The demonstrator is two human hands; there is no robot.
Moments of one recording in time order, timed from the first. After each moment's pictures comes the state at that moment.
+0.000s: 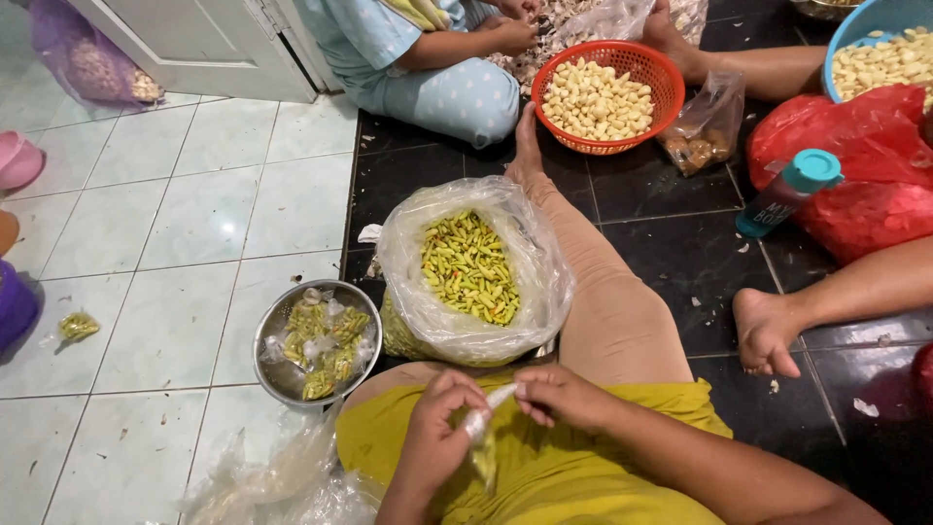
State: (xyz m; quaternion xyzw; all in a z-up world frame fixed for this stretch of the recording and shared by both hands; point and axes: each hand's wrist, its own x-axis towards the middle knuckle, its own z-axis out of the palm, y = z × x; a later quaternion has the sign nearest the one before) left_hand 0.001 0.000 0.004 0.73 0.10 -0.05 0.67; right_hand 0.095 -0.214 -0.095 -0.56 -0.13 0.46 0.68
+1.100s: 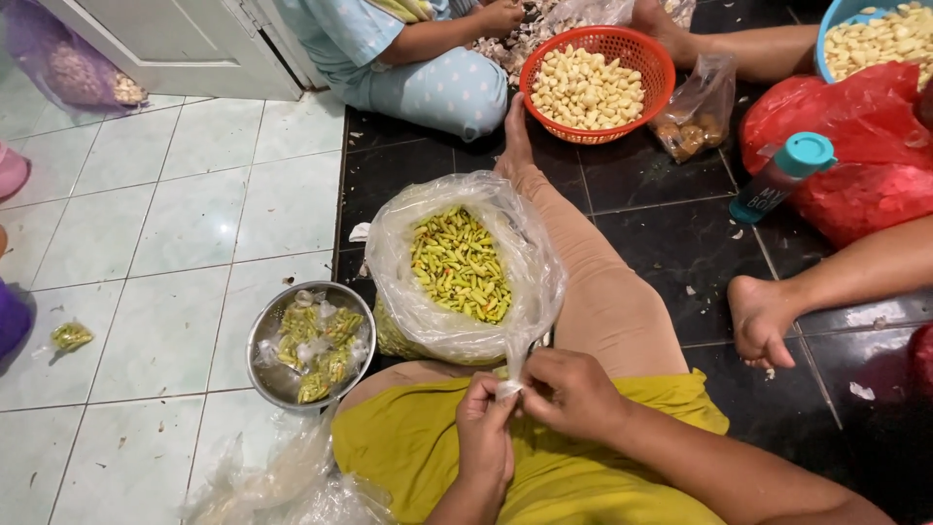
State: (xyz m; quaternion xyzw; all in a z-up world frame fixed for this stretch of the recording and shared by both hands) left_hand 0.007 -0.070 -0.086 0.44 0.15 0.08 0.88; right_hand 0.076 -0.216 0.006 -0.82 -0.33 -0.04 0.47
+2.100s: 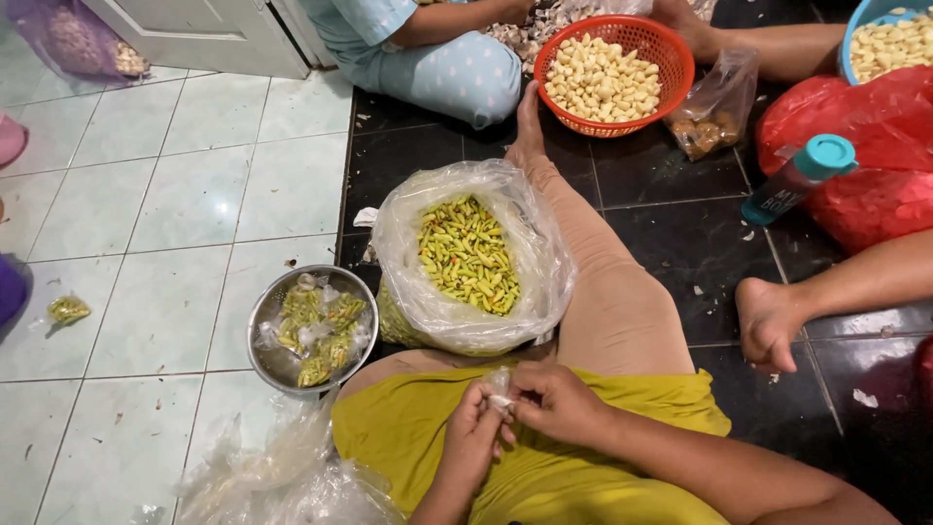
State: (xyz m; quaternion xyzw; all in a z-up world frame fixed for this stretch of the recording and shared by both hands) left_hand -0.013 -0.032 -0.058 0.63 0.21 -0.12 0.74; right_hand 0.069 -0.202 -0.038 -0.78 -0.32 0.12 0.53
